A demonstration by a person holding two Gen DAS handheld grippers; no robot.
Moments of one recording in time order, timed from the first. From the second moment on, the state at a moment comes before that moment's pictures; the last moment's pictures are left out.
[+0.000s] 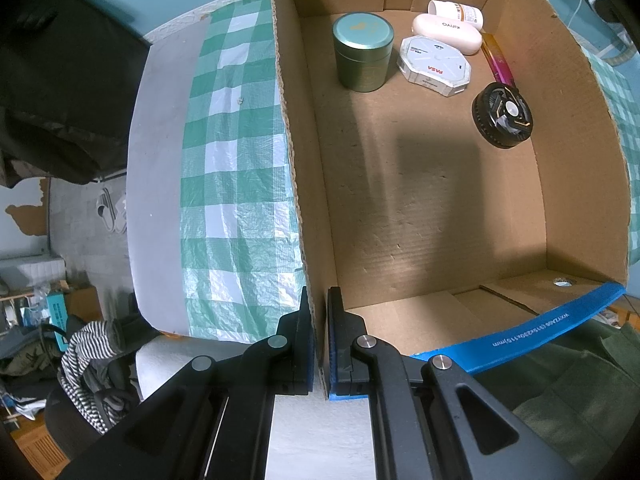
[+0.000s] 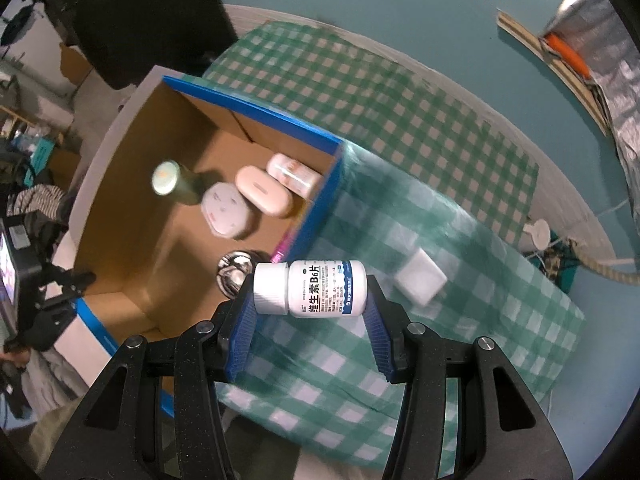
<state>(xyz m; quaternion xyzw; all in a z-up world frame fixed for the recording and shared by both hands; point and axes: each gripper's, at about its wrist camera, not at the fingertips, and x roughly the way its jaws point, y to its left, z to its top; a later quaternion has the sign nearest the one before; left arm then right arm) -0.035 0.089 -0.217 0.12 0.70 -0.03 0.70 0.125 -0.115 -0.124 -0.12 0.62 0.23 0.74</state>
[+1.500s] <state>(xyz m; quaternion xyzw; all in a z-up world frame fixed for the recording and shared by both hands) -0.030 0.092 -0.217 0.12 0.71 -0.03 0.70 0.131 -0.066 -0.142 -0.12 0.63 0.23 0.73</state>
